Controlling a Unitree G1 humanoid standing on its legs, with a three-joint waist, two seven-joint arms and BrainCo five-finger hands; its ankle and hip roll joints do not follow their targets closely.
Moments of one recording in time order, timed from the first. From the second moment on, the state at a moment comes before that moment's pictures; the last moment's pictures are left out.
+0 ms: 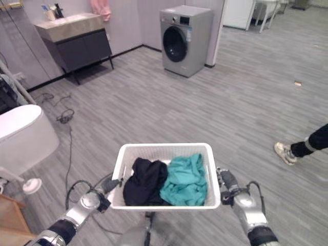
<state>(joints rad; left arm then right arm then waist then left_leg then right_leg) -0.23 0.47 -0.46 0.73 -0.08 -0.01 0.02 -0.13 -0.45 0.19 0.55 0.44 0.04 0.05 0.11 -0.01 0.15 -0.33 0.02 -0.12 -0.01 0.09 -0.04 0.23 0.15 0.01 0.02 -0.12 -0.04</state>
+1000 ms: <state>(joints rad) -0.21 0.44 -0.44 0.72 -0.07 -0.02 0.02 -0.02 -0.44 0.14 0.53 0.44 0.02 0.08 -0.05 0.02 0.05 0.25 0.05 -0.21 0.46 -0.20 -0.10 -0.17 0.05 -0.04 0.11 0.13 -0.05</state>
